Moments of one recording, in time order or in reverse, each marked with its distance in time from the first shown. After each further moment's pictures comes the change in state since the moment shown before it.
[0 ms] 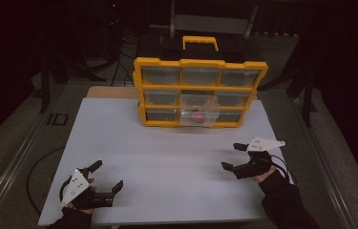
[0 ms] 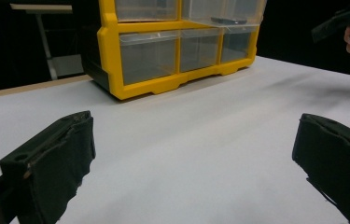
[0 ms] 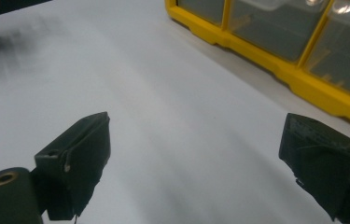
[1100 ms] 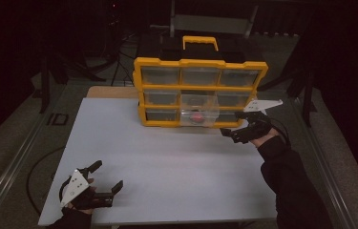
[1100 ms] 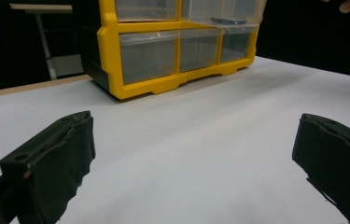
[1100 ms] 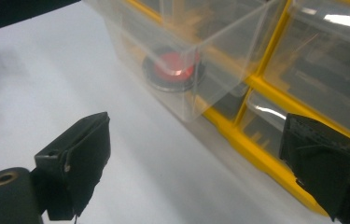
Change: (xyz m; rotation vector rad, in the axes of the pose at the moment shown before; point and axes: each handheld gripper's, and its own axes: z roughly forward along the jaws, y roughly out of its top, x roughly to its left) left arm 0.001 0.000 -0.001 0.000 -0.004 -0.001; right arm -0.038 0.098 0.002 0.066 -0.089 -0.003
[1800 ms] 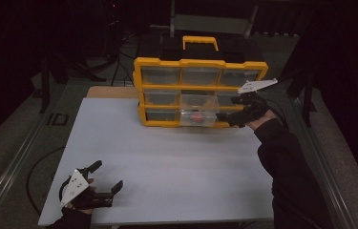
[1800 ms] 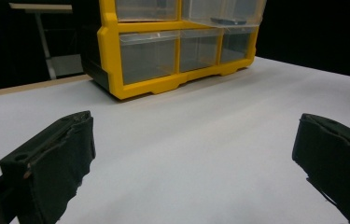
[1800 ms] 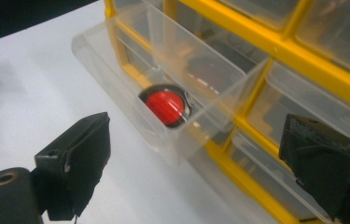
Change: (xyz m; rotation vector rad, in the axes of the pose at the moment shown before) left arm 0.001 0.000 0.000 0.001 0.000 -0.002; right arm -0.010 0.051 0.003 0.038 -0.008 -0.013
